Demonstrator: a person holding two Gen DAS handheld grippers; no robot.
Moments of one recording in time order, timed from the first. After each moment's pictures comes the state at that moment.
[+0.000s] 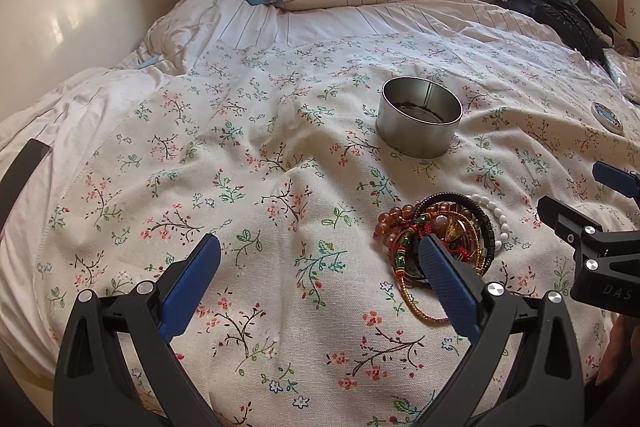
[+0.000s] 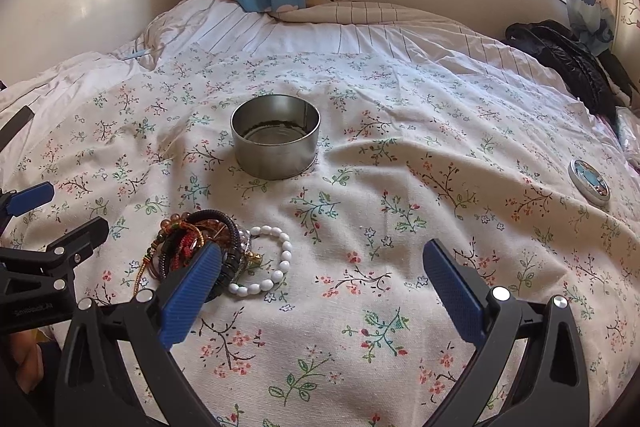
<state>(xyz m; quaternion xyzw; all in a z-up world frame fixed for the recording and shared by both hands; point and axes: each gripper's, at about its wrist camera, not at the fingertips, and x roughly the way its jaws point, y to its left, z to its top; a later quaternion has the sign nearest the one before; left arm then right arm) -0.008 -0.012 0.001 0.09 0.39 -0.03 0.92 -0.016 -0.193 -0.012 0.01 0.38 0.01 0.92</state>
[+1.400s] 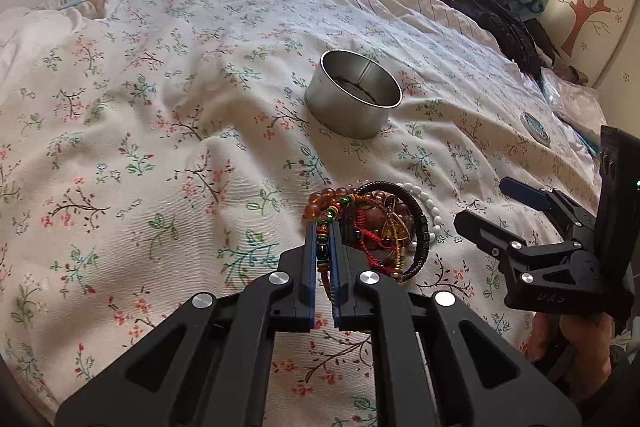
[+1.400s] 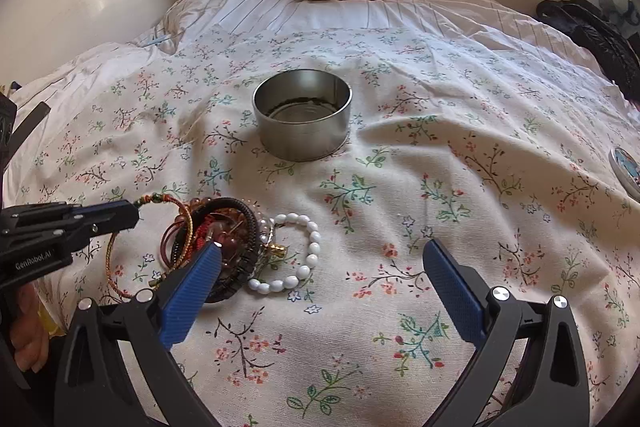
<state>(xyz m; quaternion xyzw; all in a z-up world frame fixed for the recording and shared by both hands) 0.022 0.009 -0.016 -0.03 0.47 -0.19 0.86 0.005 -0.186 -0.033 0.03 0.42 0.08 0.90</state>
